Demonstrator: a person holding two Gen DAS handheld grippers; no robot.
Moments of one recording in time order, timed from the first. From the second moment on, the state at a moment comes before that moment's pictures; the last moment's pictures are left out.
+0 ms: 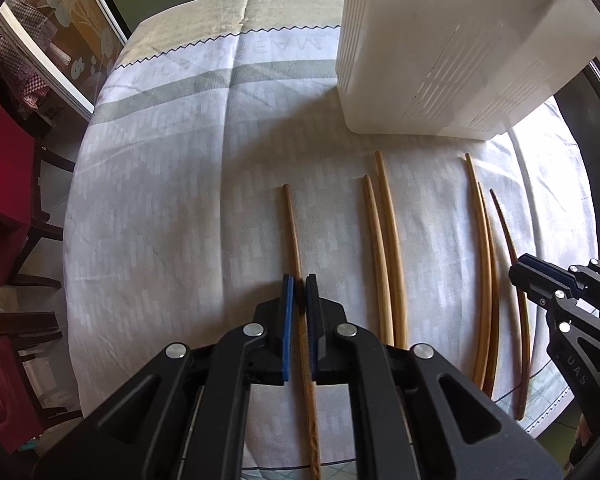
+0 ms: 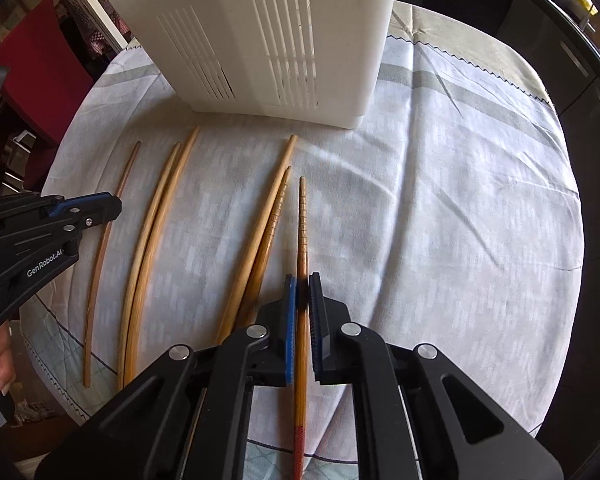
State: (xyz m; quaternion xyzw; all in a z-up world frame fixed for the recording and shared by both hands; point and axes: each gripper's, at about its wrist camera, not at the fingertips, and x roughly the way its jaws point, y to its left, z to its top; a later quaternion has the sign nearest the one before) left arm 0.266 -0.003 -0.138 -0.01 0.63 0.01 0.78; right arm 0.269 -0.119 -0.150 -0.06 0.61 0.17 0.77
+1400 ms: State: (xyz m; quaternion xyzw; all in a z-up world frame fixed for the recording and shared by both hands) left arm 0.156 0.001 0.009 0.00 0.43 -0.03 0.90; right arm 0.168 -0.198 -0.011 0.01 0.44 0.23 0.87
